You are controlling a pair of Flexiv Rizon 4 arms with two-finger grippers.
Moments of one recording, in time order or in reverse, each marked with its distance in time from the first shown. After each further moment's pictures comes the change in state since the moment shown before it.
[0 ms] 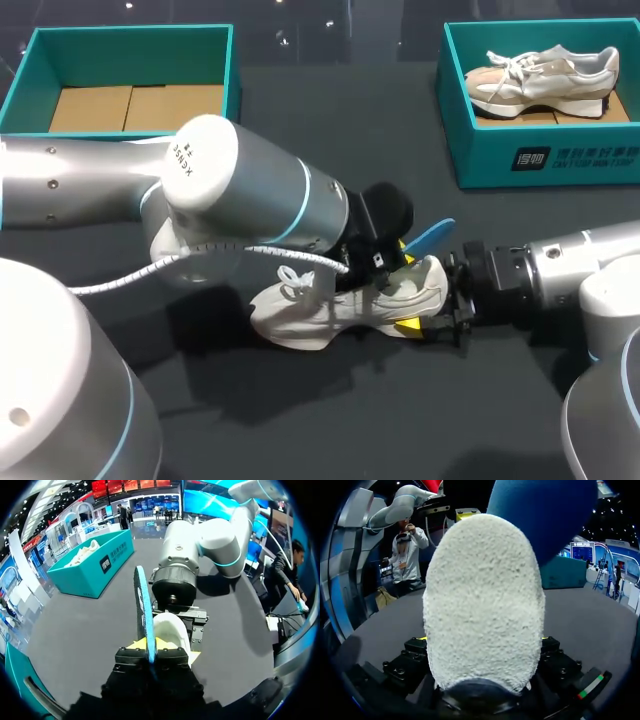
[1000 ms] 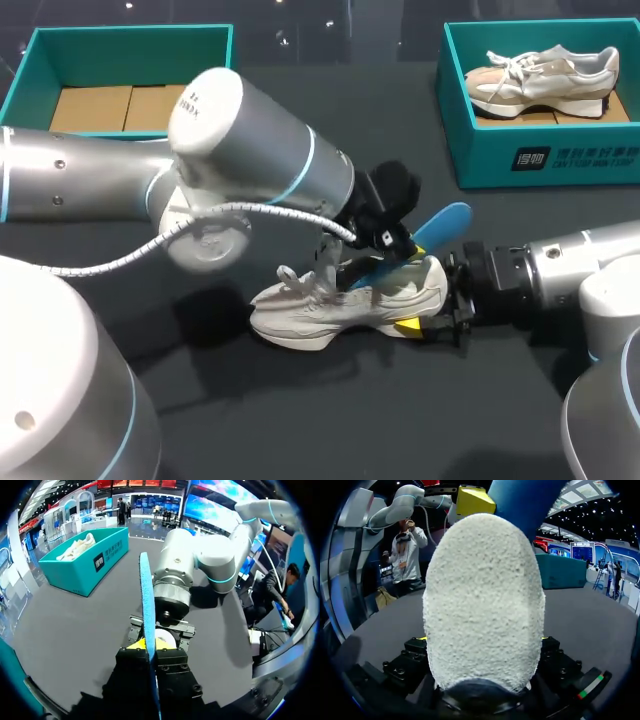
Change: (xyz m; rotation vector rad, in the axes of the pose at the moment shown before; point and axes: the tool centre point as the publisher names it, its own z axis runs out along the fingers) left arm 0.005 -0.027 -0.010 -0.013 0.160 -0.127; right arm 0.000 0.000 0.000 0.000 0.000 0.000
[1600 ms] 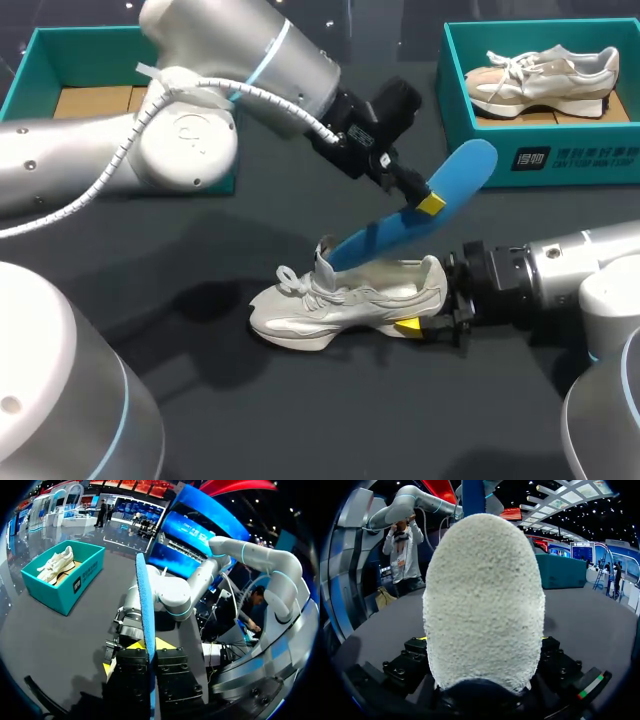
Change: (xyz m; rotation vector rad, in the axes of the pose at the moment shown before) left arm 0.026 -0.070 -0.079 0.065 0.302 -0.065; right arm 0.000 0.000 0.000 0.000 0.000 0.000
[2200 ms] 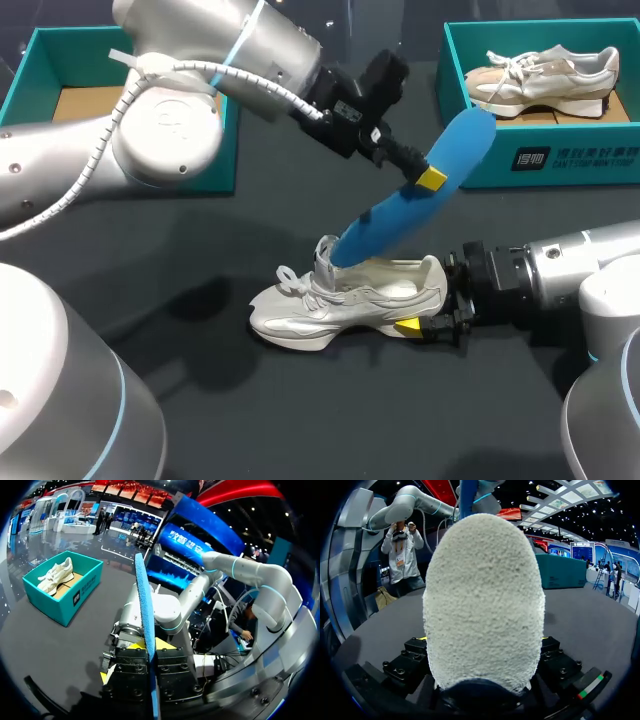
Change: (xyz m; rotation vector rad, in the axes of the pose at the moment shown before) left arm 0.018 -0.036 -0.031 0.133 0.058 -0.010; right arm 0.000 0.000 0.000 0.000 0.000 0.000
